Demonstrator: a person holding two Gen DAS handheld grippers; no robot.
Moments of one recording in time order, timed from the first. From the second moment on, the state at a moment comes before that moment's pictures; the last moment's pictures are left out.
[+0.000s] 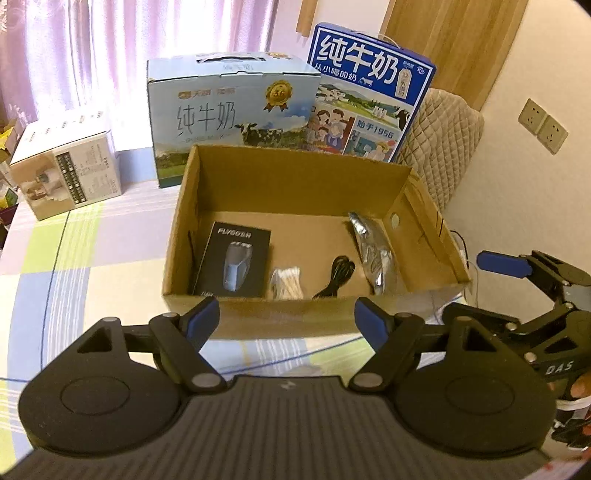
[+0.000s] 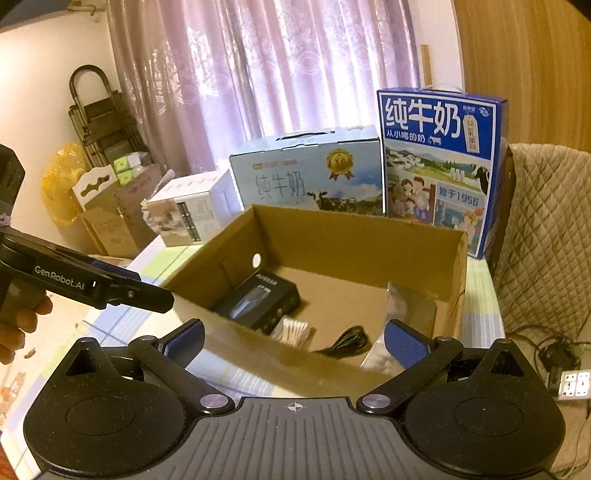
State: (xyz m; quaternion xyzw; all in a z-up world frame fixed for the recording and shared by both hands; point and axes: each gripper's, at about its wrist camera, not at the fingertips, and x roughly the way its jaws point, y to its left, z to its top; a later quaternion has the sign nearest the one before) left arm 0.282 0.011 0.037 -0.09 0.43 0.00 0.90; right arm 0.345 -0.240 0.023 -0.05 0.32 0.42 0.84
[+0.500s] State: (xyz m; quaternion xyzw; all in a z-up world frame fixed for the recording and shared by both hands) left arm 0.222 0.018 0.022 -0.10 0.45 0.01 0.89; right arm 0.298 -0.252 0.004 -0.04 0.36 0.41 0.84
